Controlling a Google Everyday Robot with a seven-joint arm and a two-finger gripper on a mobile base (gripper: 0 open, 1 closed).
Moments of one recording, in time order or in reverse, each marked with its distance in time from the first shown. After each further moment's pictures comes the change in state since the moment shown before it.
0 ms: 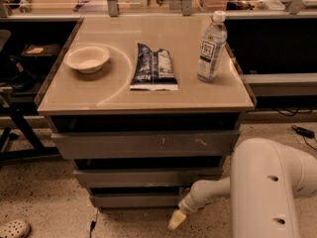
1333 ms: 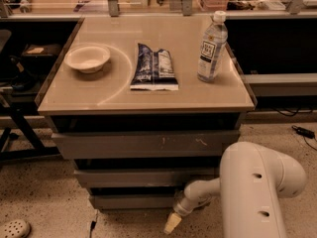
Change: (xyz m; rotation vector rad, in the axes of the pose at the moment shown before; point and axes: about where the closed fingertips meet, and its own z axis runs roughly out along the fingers) arm 0.010 0.014 0.041 -0.098 0.043 -0.006
